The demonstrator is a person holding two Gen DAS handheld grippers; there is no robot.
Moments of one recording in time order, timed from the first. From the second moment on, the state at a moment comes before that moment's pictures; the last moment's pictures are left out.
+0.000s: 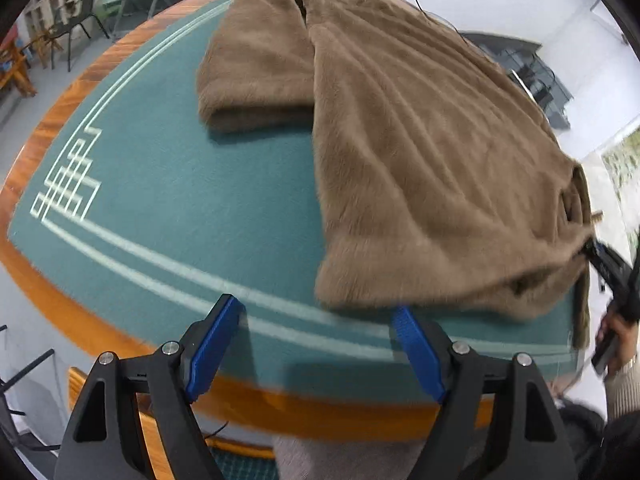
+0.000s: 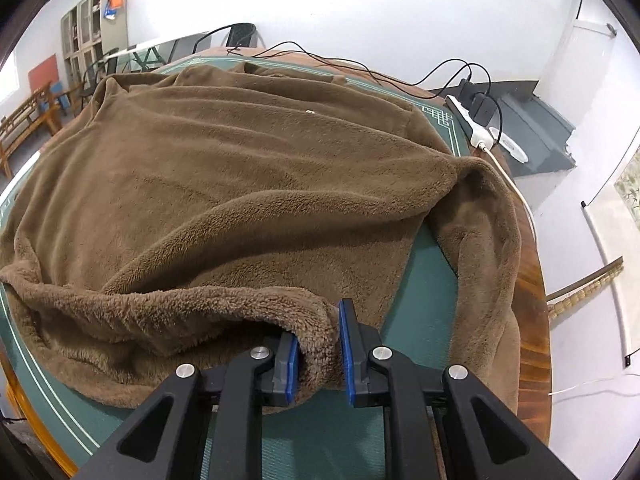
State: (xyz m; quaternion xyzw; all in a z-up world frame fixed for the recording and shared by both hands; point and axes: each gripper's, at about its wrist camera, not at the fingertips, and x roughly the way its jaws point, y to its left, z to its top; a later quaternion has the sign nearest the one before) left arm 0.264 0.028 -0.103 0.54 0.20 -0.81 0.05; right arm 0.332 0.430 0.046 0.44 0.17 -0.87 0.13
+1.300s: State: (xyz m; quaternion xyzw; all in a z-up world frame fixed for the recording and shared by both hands) left arm 0.216 0.041 -0.097 0.52 0.18 -0.83 0.10; right arm 0.367 0.390 0.046 0.33 0.43 -0.83 0.15
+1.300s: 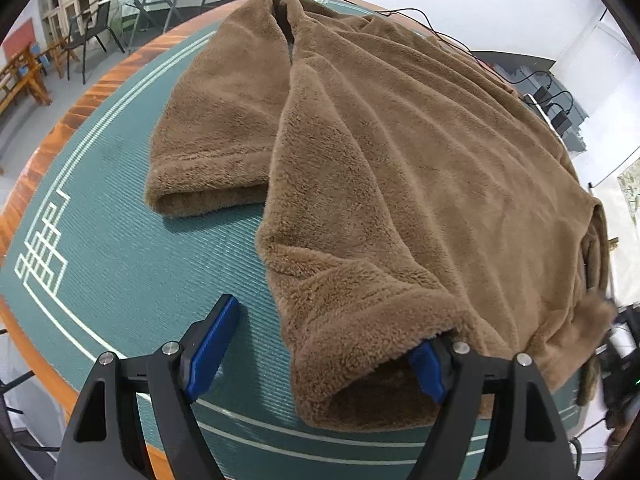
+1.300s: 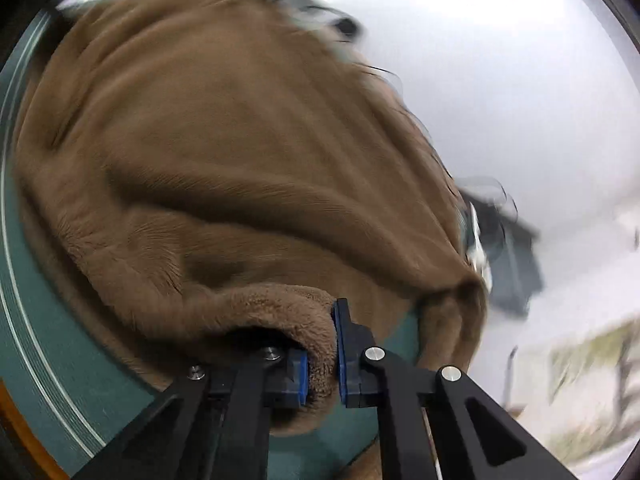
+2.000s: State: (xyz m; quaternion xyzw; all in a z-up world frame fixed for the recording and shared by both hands) left arm 0.250 0.008 0.082 0.43 -0.01 -0.90 0.10; right arm 0.424 0.458 0.115 0.46 0.21 -0.85 0.17
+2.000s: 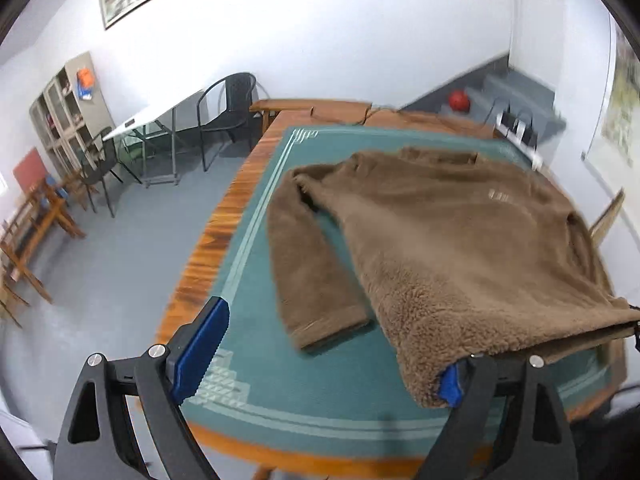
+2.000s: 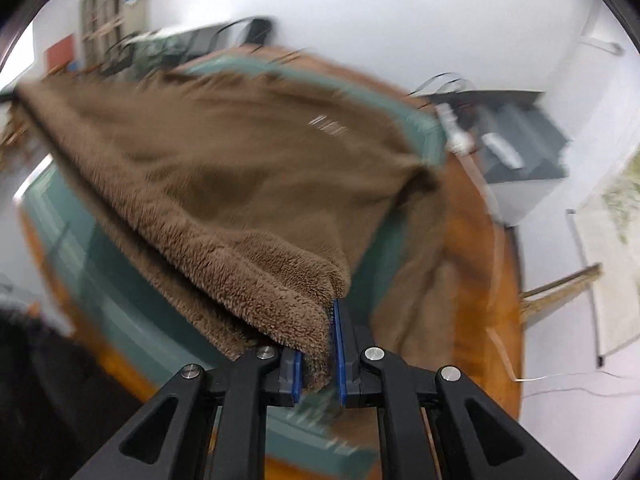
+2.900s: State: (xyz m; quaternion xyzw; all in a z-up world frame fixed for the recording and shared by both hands) left arm 0.243 0.007 -0.089 0.62 -0.05 -0.79 -0.03; right arm 0.423 0.482 0.016 0.56 0.19 -0.77 0.23
